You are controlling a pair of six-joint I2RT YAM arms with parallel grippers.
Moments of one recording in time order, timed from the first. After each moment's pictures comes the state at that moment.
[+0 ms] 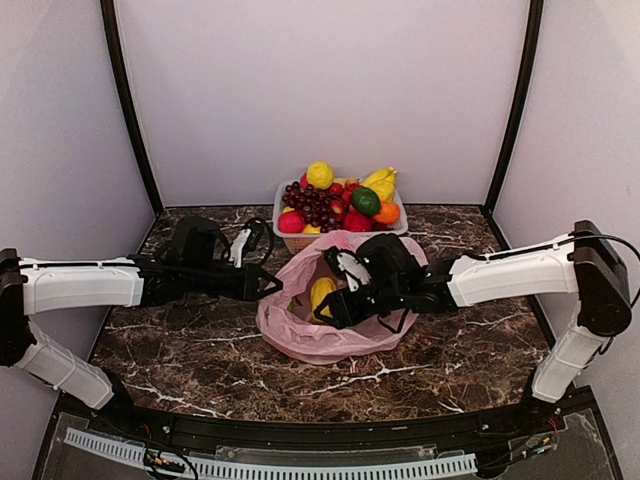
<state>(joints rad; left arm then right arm) -0.70 1.36 0.79 0.01 0.38 -0.48 0.98 1.65 1.02 -0.05 -0.15 0.40</state>
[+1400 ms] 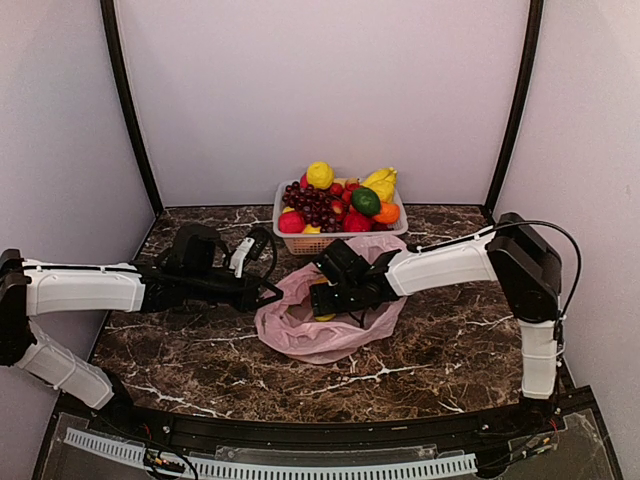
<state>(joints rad) -0.70 1.36 0.74 0.05 0.43 -0.33 0.97 2.04 1.36 -0.26 0.23 0.62</state>
